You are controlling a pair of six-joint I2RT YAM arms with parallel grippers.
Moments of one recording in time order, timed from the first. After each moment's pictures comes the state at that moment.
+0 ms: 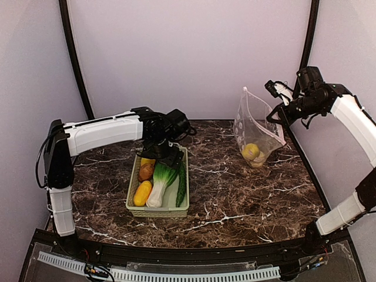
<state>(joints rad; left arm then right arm) -0.88 1.94 1.76 -1.08 -0.35 -0.47 0.21 1.40 1.55 -0.98 -0.41 -0.37</state>
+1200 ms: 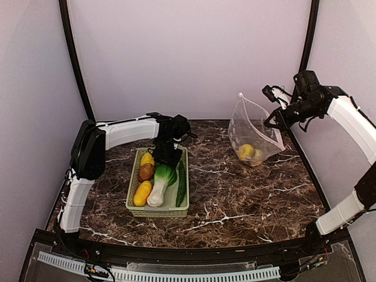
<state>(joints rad) -0.73 2.30 1.99 -1.07 -0.19 -0.38 0.21 1.42 1.52 -0.98 -0.45 -0.37</state>
